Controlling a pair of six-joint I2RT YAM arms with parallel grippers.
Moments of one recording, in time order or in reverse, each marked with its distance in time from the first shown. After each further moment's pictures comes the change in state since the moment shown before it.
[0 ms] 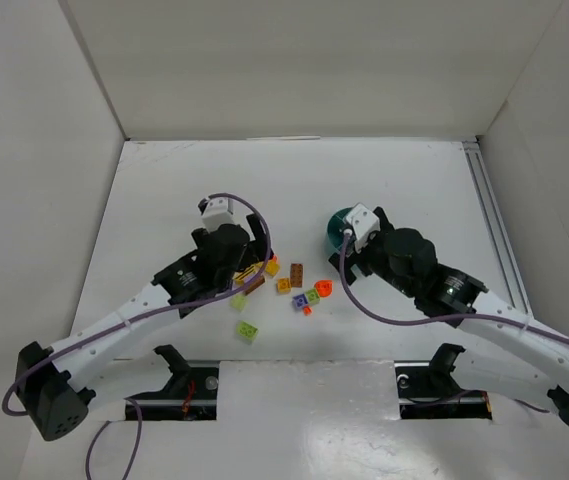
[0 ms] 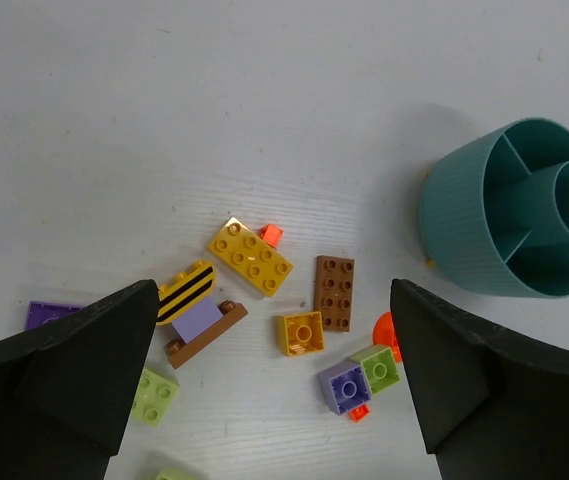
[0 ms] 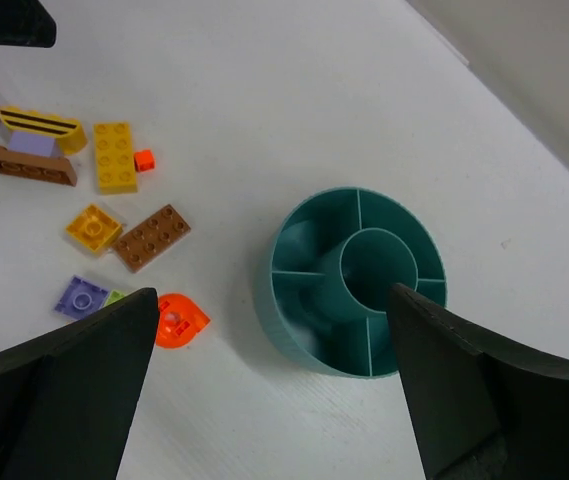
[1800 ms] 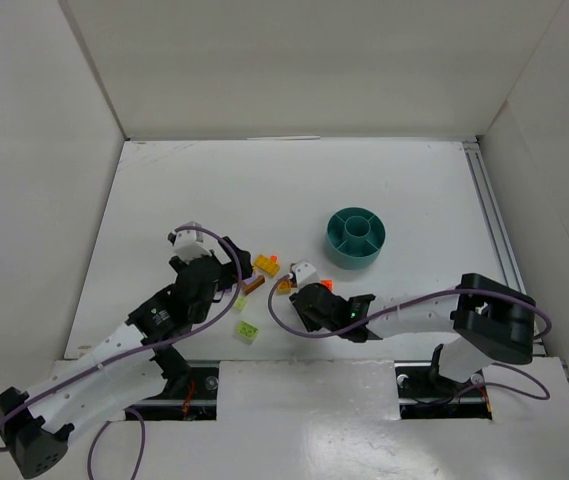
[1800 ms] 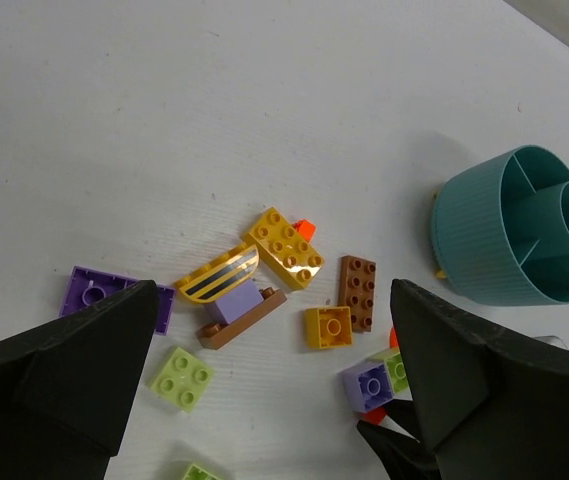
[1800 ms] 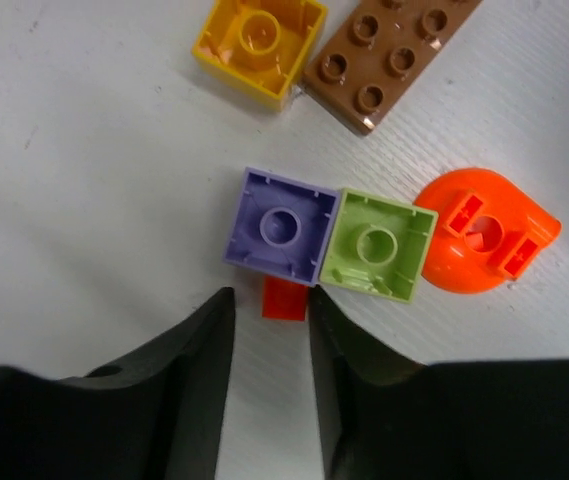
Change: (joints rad) left arm 0.000 -0.349 -0.274 0.060 -0.080 -0.063; right arm 0.312 0.588 -0.163 0.259 0.138 0.629
